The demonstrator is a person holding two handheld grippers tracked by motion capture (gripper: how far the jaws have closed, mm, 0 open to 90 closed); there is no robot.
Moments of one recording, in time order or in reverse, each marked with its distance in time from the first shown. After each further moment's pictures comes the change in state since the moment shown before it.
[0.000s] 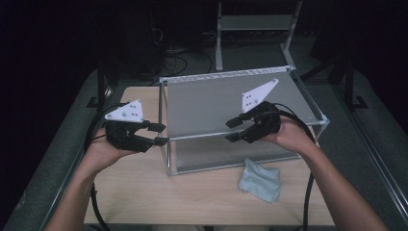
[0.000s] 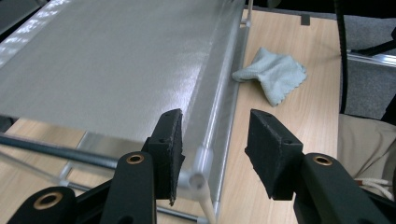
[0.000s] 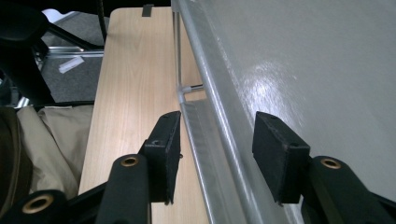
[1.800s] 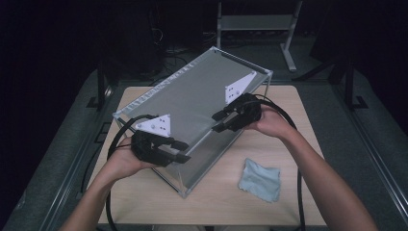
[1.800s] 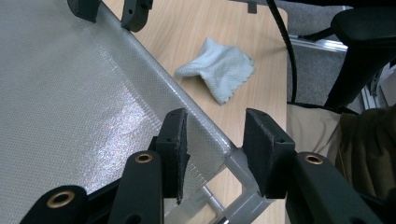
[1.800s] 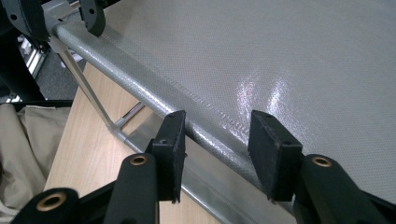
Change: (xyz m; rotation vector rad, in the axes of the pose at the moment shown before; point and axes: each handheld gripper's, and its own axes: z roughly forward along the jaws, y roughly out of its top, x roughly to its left) left arm -0.030 0.014 0.045 0.058 -0.193 0.016; right arm -0.041 0.014 0.040 -0.008 0.054 -0.064
